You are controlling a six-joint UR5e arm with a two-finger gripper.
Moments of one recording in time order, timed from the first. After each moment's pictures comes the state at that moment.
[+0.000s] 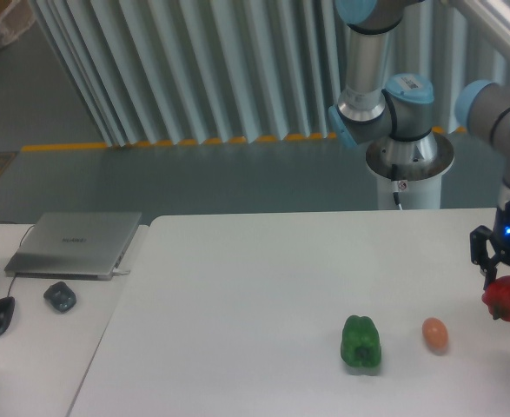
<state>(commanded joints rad) 2.48 -1.94 -1.42 -1.20 1.62 1.11</state>
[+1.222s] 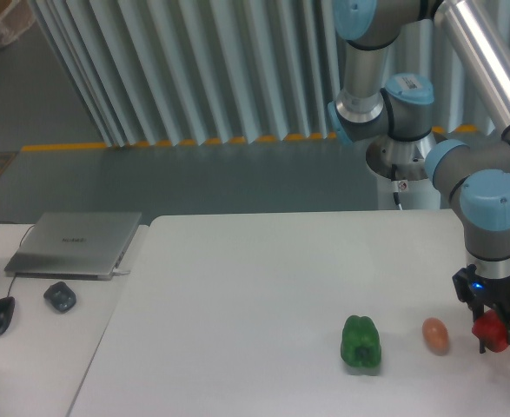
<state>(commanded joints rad) 2.45 -2.04 -1.51 -1.12 1.64 1.07</state>
